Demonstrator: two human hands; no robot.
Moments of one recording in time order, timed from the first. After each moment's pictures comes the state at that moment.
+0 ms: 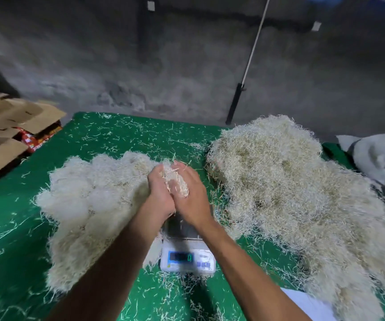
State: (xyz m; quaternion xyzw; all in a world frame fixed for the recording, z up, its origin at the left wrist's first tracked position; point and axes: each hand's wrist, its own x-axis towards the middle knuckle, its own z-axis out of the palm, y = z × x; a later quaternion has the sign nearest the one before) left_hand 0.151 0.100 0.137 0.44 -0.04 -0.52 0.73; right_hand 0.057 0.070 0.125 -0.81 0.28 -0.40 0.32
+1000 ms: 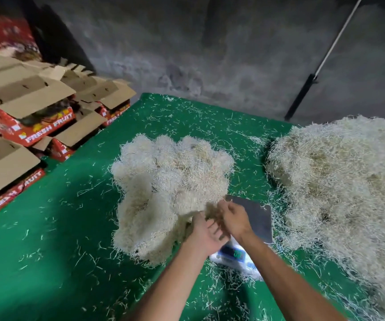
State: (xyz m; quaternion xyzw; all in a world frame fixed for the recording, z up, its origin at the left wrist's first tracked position) left_hand 0.164 0.178 0.041 0.42 0.24 -0.57 0.67; right_hand 0.101 0.076 0.009 -0.75 0.43 -0.14 0.48
